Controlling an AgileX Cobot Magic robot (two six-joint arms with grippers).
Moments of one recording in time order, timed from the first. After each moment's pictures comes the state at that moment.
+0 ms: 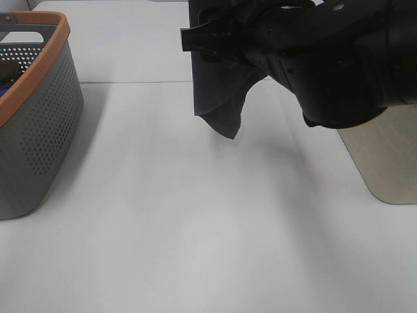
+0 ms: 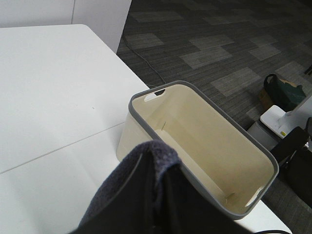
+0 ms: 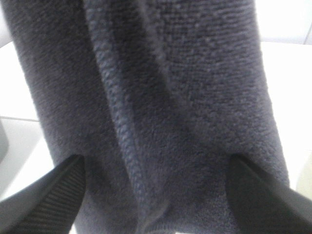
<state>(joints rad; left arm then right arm) -0.52 1.77 -2.16 -0.43 0.85 -0.02 0.91 1.62 -0.98 1.36 -0.82 -1.11</state>
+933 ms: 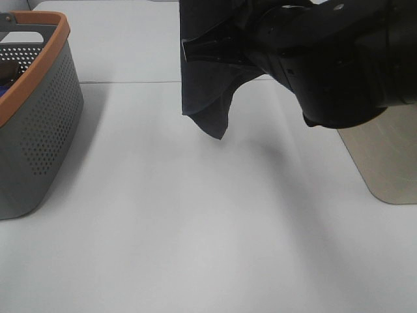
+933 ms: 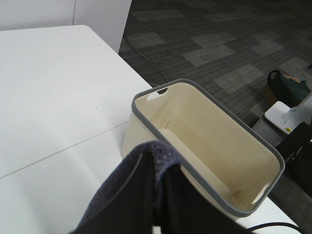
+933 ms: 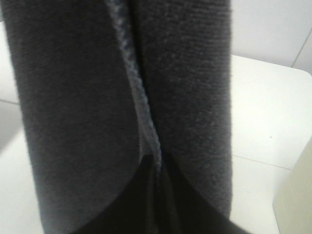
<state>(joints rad) -0.52 1.77 -2.16 -0.42 0.85 0.00 0.91 1.62 -0.98 1.36 -0.82 -1.25</state>
